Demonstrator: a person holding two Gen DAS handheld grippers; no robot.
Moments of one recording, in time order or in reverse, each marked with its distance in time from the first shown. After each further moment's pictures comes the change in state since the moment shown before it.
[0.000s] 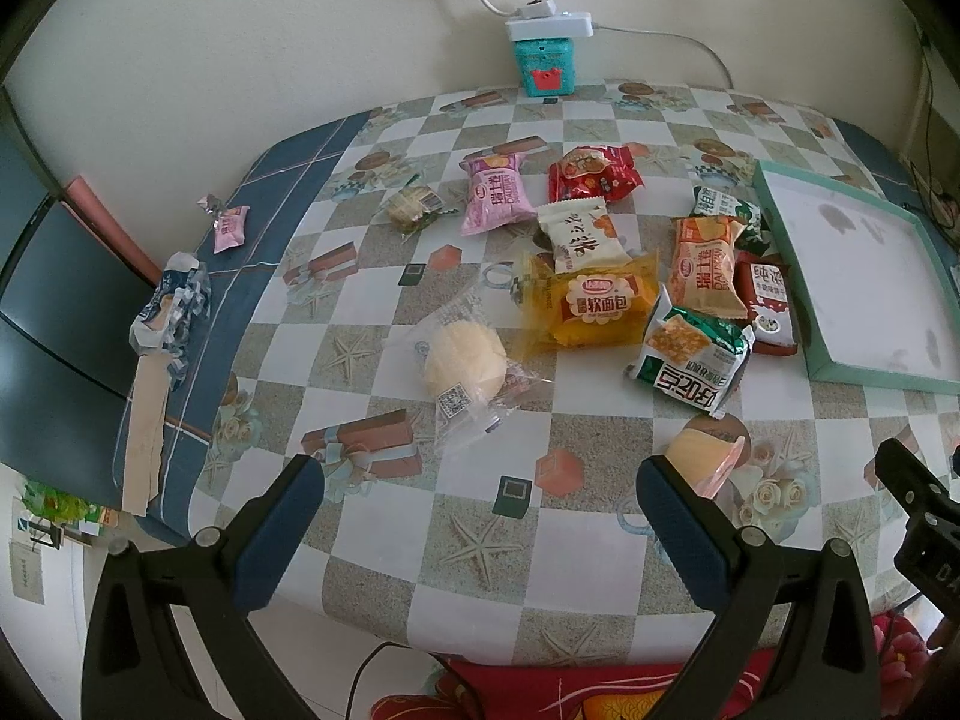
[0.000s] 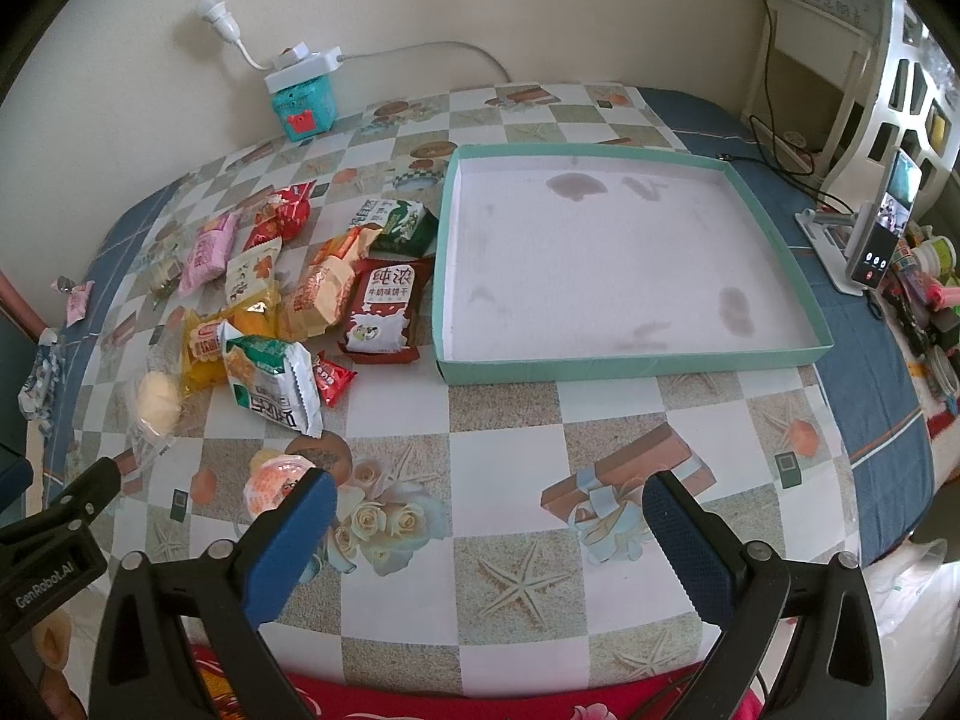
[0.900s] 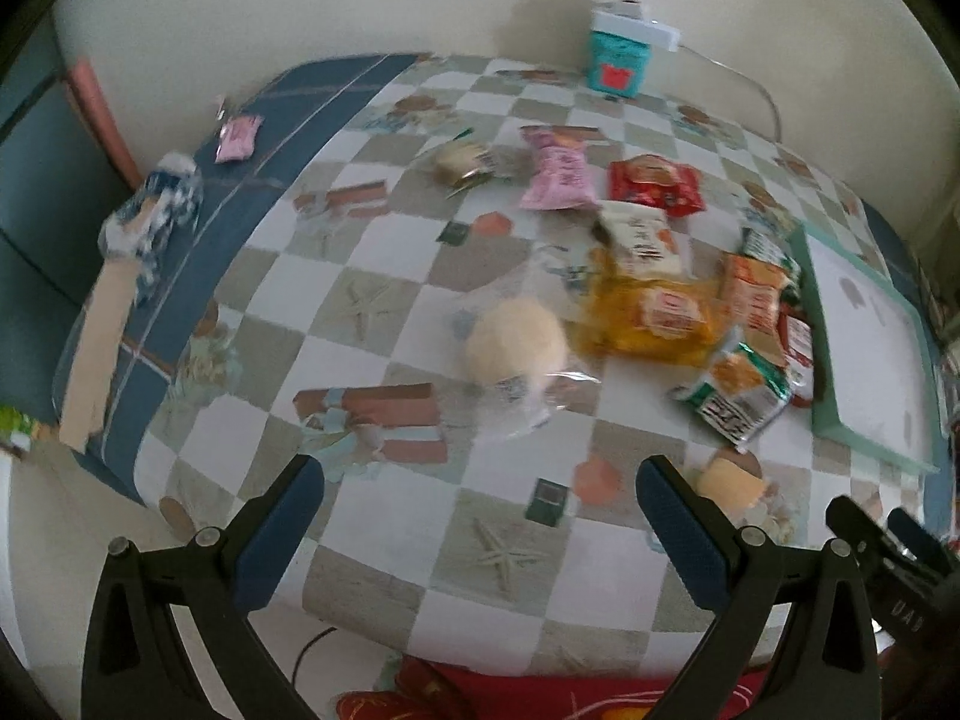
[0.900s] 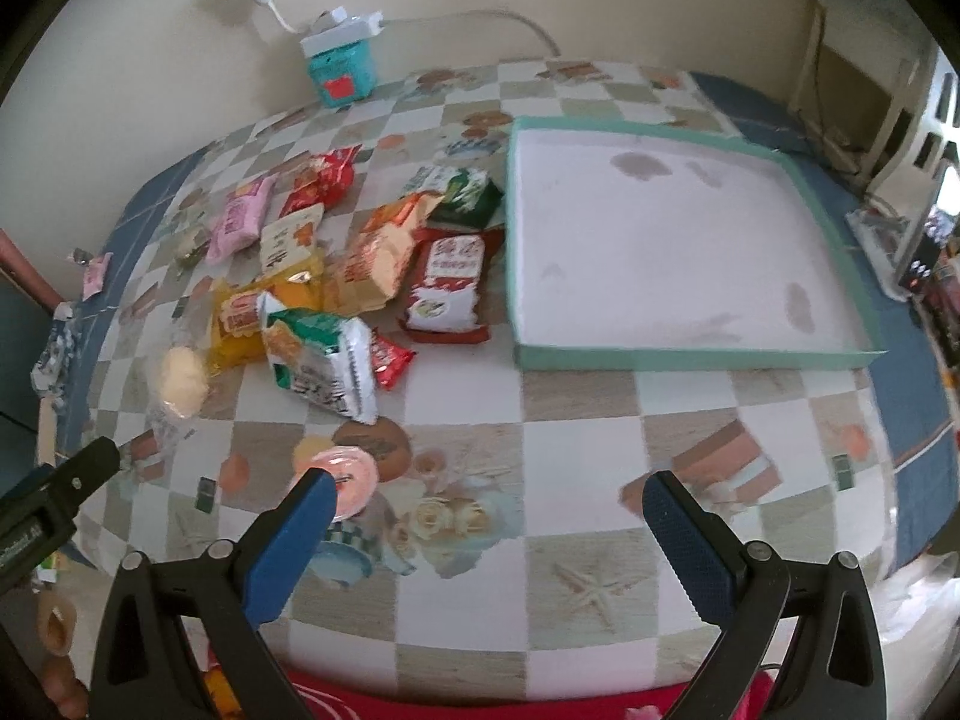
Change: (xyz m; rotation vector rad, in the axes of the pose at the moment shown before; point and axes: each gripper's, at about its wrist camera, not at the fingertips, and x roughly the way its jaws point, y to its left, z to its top) left arm 0.038 0.069 -0.004 -0.227 0.077 -0.153; right arm 0.024 0.038 0.003 -0.045 0.084 0.070
